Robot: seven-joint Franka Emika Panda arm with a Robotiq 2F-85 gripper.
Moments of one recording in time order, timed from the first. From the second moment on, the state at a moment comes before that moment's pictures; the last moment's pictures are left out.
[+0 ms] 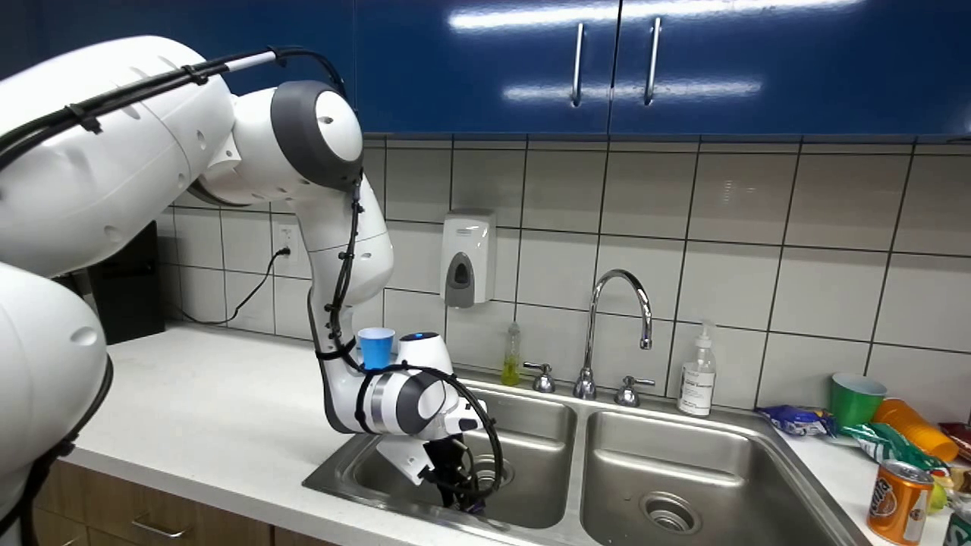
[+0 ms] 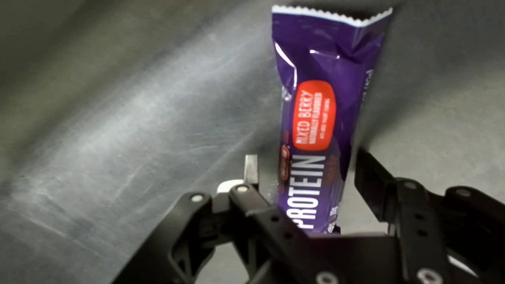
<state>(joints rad) 0.13 0.87 -0.30 -2.10 0.06 3.07 0.41</state>
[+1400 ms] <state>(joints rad) 0.39 0.46 -0.50 -2.32 -0.05 2.91 0.34</state>
